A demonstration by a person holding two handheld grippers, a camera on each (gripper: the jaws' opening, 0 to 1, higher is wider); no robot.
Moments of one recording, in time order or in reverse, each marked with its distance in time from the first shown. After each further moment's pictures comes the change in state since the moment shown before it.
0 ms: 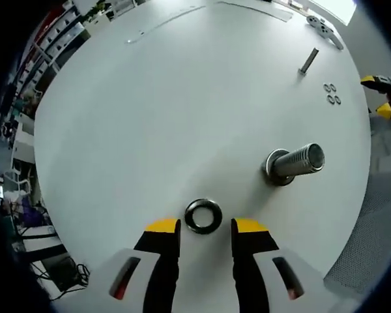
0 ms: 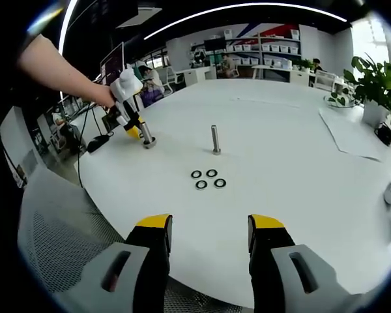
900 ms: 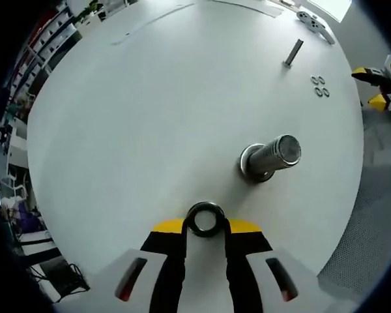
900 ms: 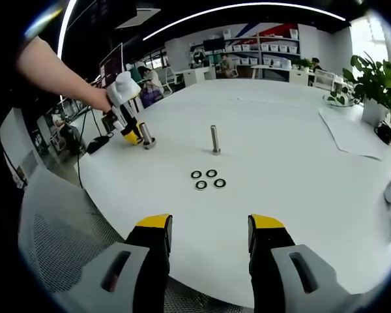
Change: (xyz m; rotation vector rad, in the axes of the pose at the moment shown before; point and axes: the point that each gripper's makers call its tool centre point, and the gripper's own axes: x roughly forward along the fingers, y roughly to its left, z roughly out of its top) left arm -0.002 -0.034 -0.009 0.033 0.015 -0.042; right arm -0.001 0.001 0.000 0.003 -0.002 0.006
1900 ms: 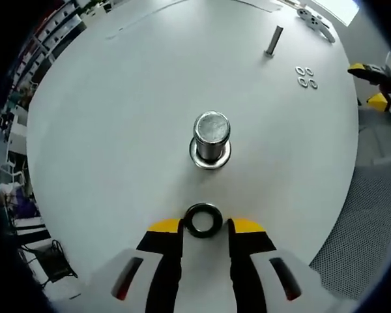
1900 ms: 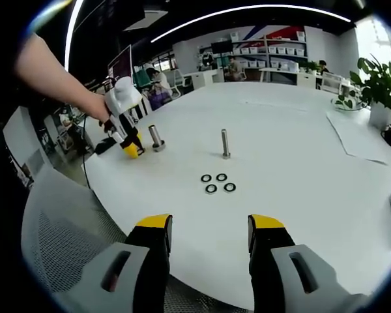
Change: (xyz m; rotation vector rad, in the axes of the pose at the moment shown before) left arm 0.002 -0.037 -0.010 -0.069 0.030 0.002; right arm 0.000 0.009 0.005 -0.008 -0.027 0.050
